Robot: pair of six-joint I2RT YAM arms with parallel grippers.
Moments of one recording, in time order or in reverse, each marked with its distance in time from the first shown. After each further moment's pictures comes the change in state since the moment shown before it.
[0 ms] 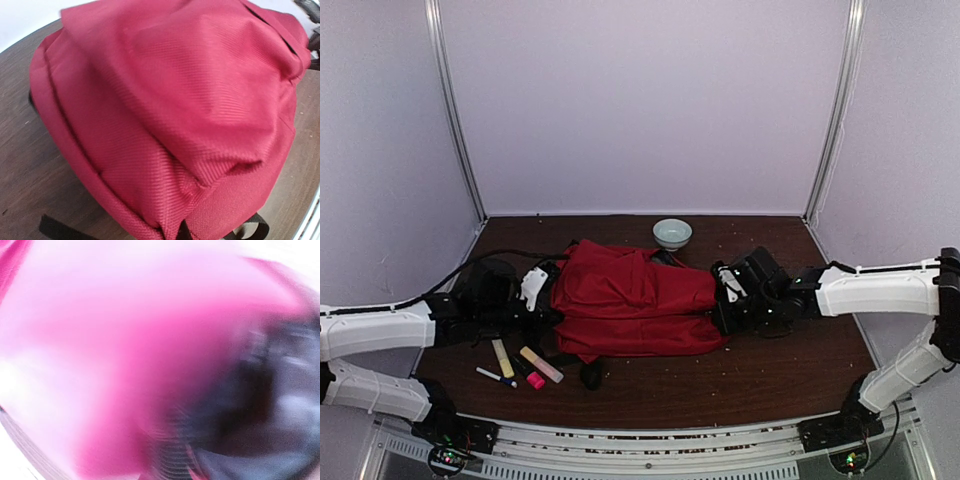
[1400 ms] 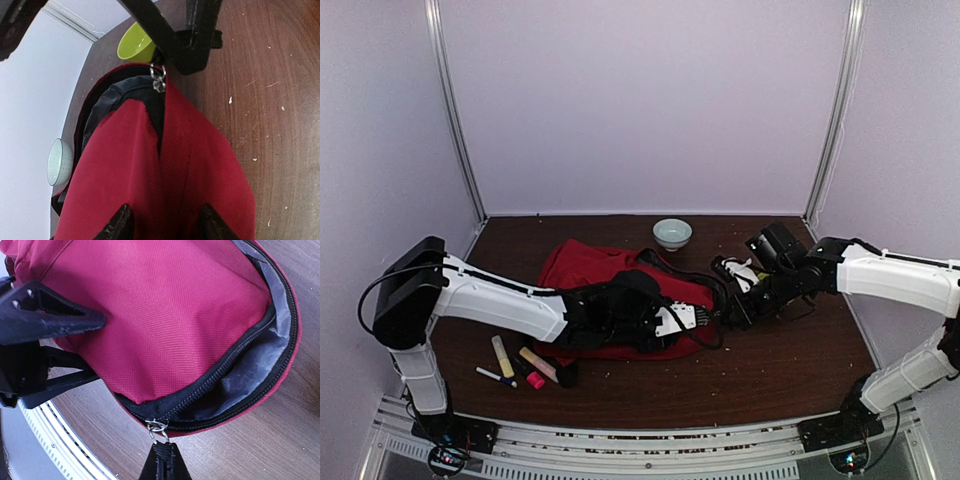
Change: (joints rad) left arm -0.454 0.767 0.600 0.236 -0.244 0.726; right arm -0.097 -0.089 0.143 -0.341 -0.300 -0.260
